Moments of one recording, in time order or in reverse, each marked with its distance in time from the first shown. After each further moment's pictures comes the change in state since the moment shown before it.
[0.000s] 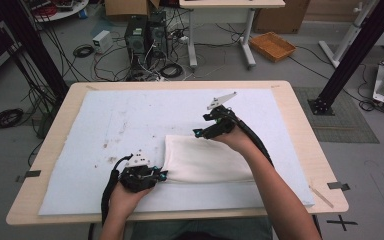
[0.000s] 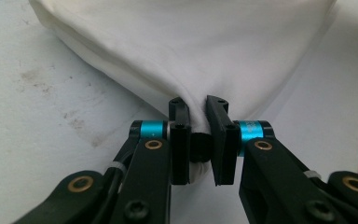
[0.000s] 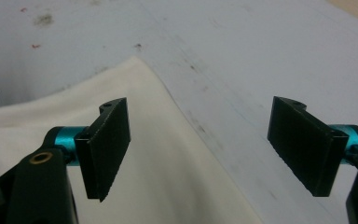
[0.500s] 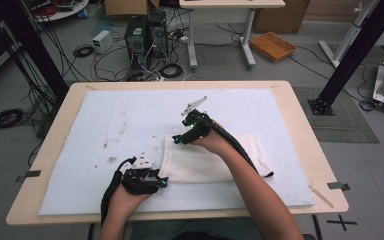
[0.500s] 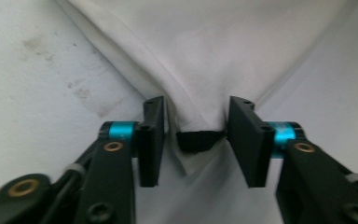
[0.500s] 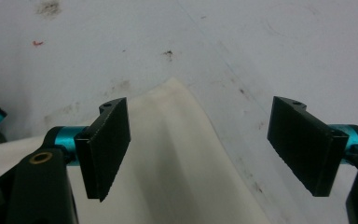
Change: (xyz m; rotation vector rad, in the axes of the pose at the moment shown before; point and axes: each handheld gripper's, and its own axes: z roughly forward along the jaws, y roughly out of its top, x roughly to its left) left arm -0.008 -0.003 0.005 0.130 0.113 0.091; right arm 0.026 0.020 0.061 0.071 0.024 -0.062
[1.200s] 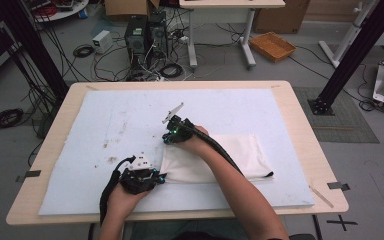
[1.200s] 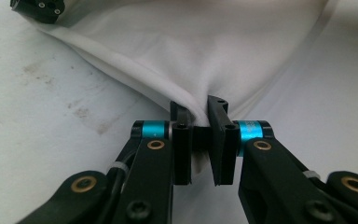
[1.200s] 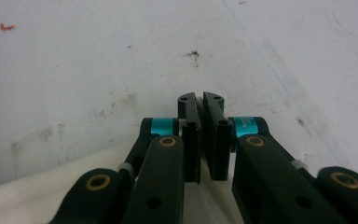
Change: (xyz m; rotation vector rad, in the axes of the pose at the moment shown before) left arm 0.007 -0.001 -0.007 -0.080 -0.082 0.002; right arm 0.018 0.015 0.052 0.097 0.008 -0.059
